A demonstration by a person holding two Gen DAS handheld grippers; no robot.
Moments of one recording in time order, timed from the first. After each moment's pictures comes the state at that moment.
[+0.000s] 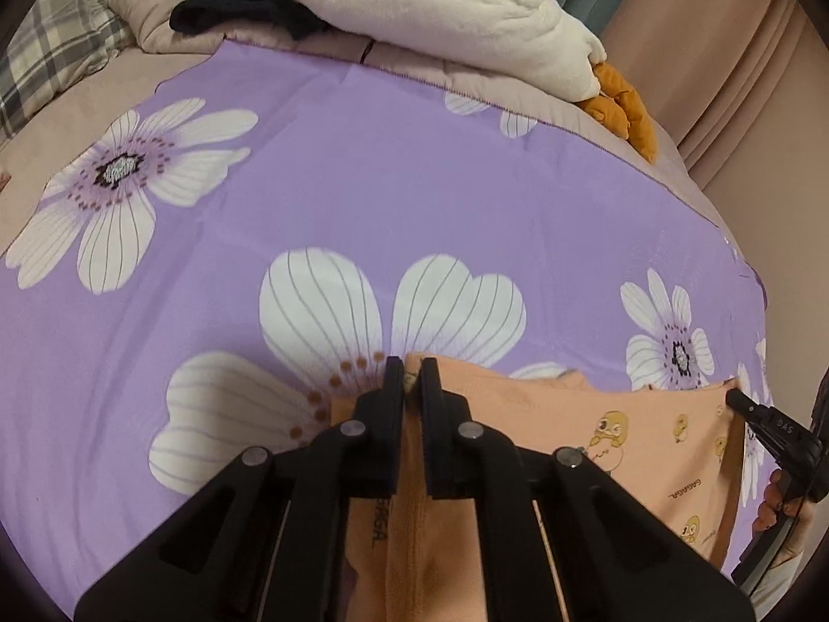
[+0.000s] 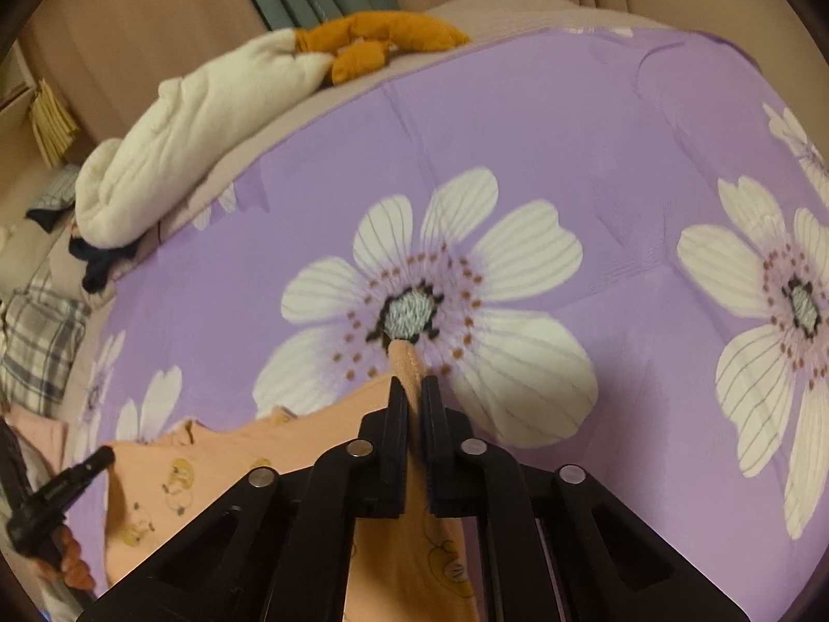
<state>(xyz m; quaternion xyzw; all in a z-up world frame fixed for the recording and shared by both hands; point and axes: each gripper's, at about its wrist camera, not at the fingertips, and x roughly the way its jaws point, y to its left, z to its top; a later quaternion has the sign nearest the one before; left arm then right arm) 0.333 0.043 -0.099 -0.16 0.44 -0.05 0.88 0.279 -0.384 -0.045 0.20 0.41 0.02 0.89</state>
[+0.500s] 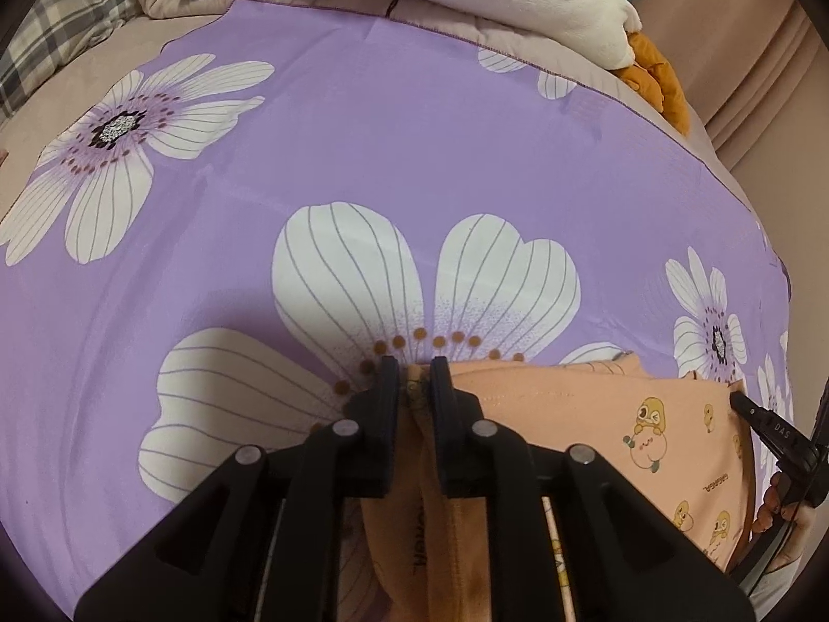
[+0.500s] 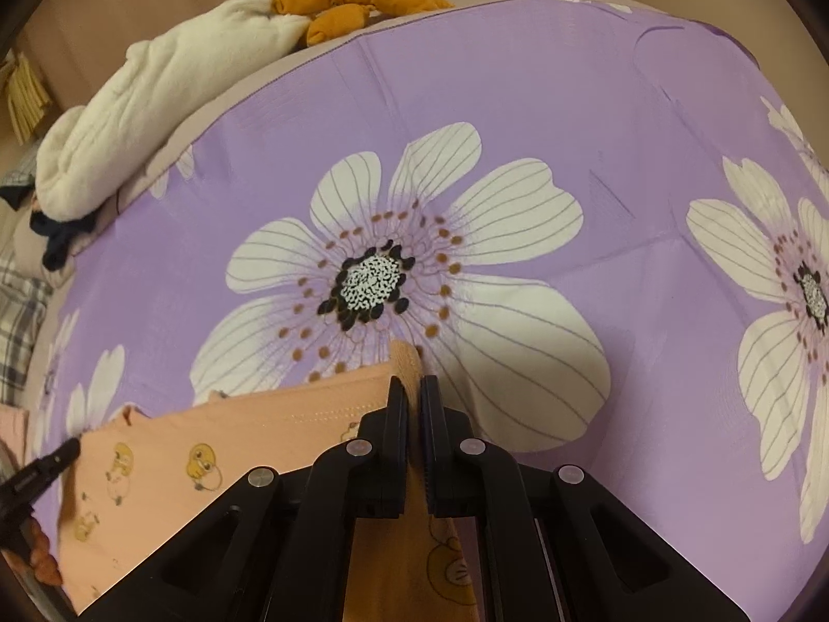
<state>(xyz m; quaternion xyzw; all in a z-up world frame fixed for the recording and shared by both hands) 0.344 0.050 -0.129 -0.15 0.49 -0.03 0.86 0.295 -0.372 -0.082 0.17 0.45 -0.01 0.88</state>
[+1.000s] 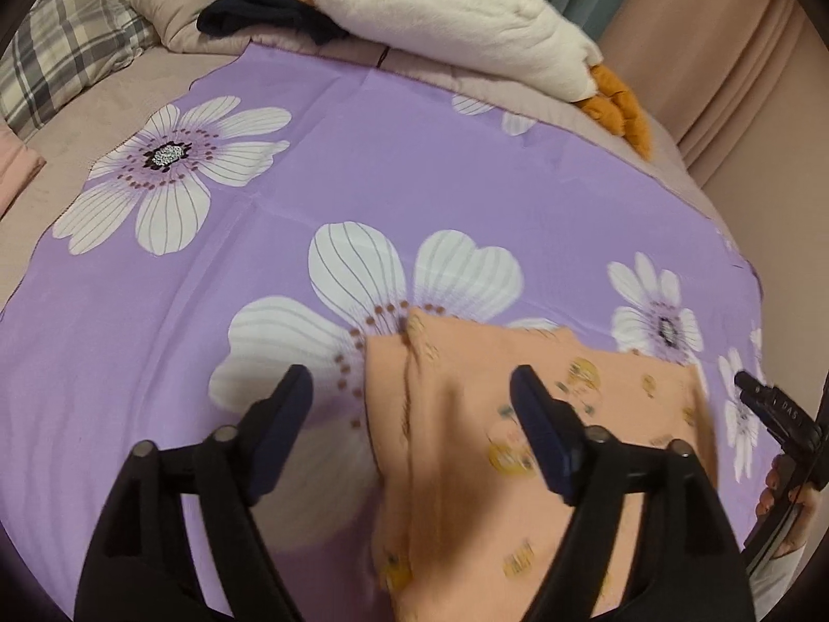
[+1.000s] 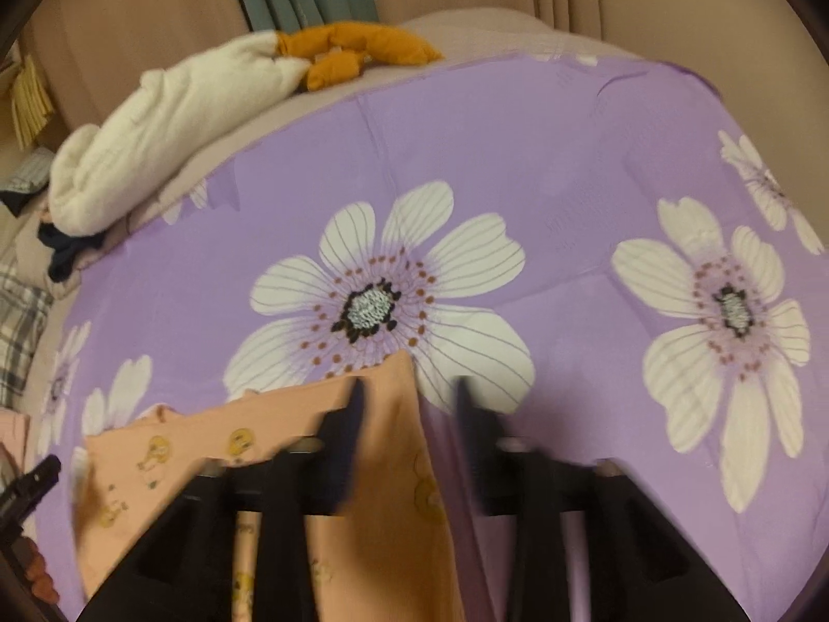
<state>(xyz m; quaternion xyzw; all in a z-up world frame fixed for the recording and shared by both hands) 0.275 0.055 -0.074 -0.16 0.45 -0.05 0.88 0.242 -0.375 -0.024 0.16 0.40 -0.05 0.90</state>
